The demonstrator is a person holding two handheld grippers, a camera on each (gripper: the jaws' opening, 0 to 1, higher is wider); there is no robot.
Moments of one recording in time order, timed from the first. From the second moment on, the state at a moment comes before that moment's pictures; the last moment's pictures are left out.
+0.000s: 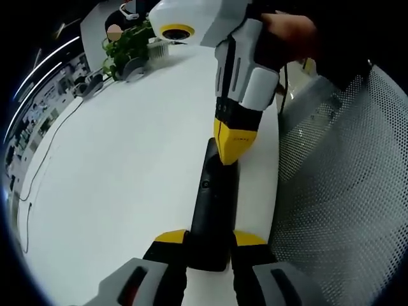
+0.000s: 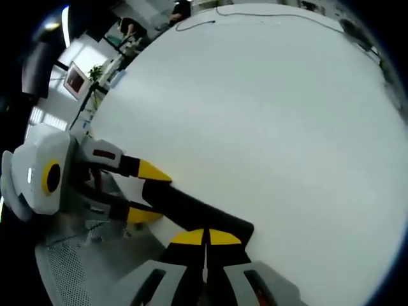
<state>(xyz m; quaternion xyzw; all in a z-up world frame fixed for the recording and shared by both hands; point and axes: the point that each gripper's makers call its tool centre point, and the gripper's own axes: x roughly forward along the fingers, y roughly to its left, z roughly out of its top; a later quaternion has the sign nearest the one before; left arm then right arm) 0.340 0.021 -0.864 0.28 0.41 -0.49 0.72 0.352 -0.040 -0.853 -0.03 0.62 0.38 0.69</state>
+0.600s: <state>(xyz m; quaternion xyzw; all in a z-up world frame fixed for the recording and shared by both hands) 0.341 0.021 -0.864 0.29 0.41 -0.49 0.71 0.352 -0.032 -0.854 -0.05 0.60 0.39 0.70</state>
